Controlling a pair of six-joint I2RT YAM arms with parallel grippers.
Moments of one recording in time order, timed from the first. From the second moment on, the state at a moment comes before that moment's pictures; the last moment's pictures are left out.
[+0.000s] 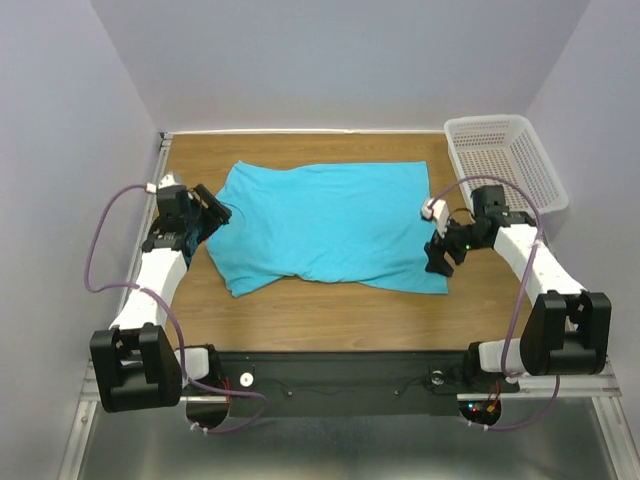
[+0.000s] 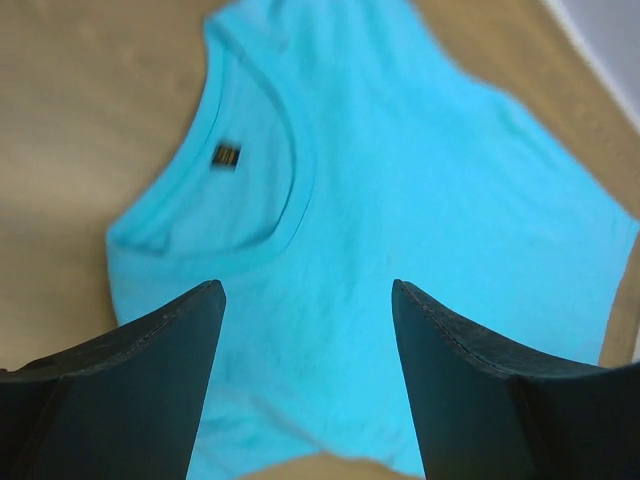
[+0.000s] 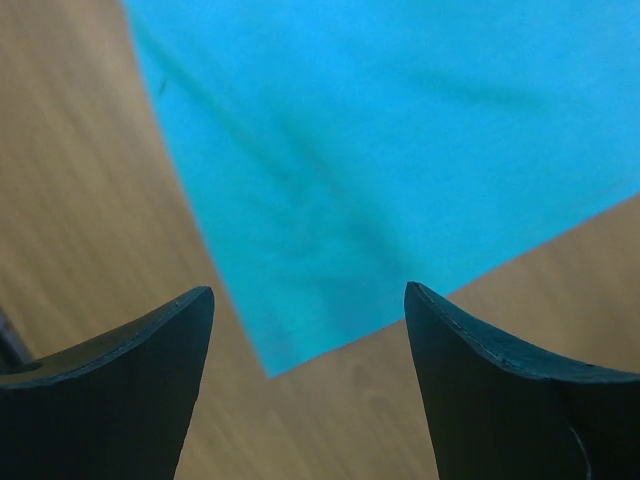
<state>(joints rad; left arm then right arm) 0.07 1.19 0.83 -0.20 0.08 -0.62 0.00 1.36 1.02 -0.76 -0.66 -0.89</state>
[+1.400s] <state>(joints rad) 0.07 1.36 0.67 -0.52 0.07 -0.80 0.00 1.42 0.80 -0.80 -0.59 -1.10</state>
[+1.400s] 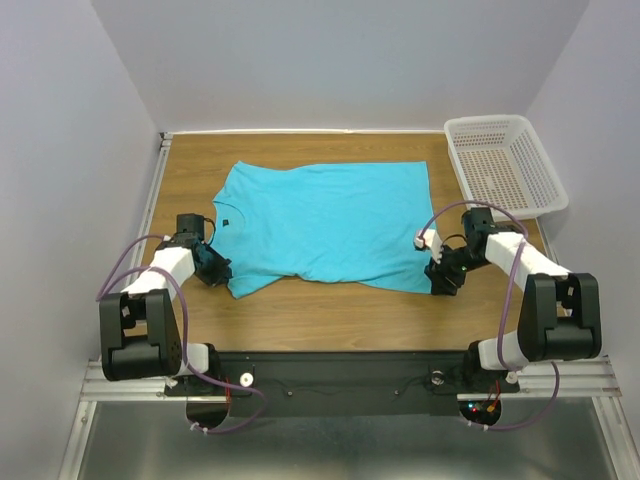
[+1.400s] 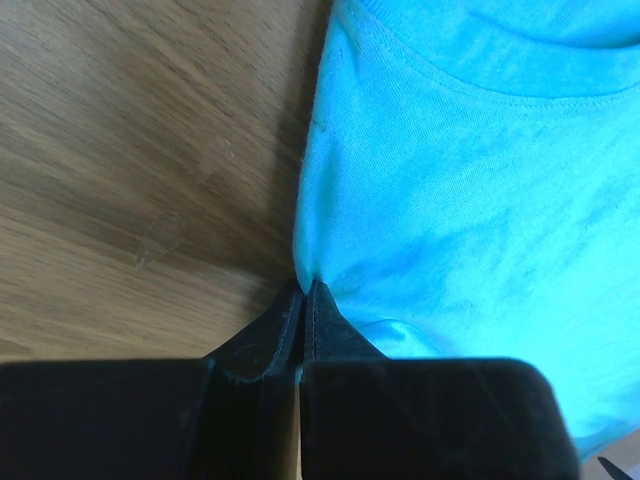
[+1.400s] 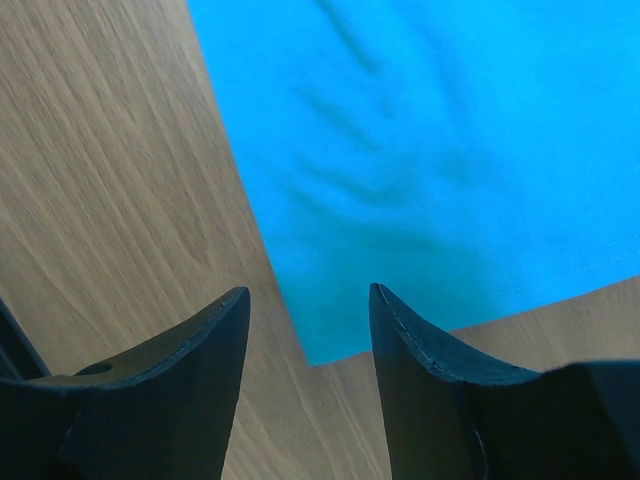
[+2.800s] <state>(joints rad) 0.12 1.10 0.71 -0.83 0.08 -0.69 0.02 1.11 0.67 -0.99 -0.20 -1.28</state>
